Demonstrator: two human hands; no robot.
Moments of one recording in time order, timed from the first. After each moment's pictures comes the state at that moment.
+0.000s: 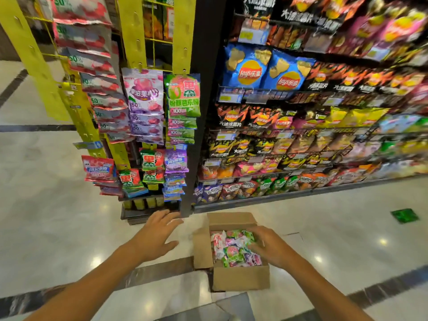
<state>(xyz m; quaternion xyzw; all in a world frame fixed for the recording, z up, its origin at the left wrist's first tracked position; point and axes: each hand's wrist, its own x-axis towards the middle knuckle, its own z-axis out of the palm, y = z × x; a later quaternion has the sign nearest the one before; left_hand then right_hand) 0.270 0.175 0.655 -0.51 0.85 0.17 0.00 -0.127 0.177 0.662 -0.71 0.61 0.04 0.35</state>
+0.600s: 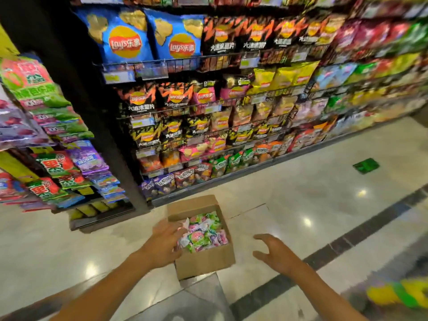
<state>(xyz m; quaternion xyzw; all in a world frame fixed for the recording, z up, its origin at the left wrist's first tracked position) -0.042 0.174 0.604 -0.41 0.89 0.18 0.08 -0.417 0.262 0.644 -0.59 0.70 0.02 0.40</state>
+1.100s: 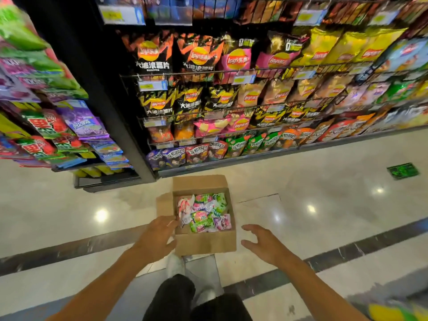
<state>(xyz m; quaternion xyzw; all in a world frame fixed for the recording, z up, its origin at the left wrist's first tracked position) -0.042 0.143 0.516 -0.54 0.79 0.28 0.04 -0.392 0.148 0.567 -0.59 0.65 0.06 0.47</state>
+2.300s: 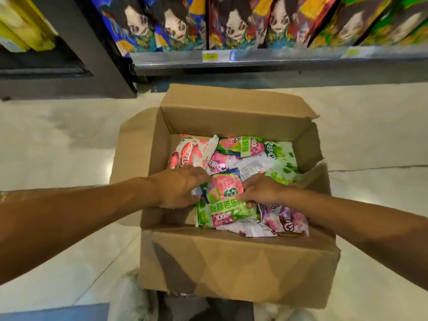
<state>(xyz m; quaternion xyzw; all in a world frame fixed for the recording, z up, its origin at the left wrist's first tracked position) -0.079 -0.003 -0.154 -0.43 0.85 0.29 0.11 -0.345 -0.043 -0.189 -0.64 0.54 0.13 0.53</state>
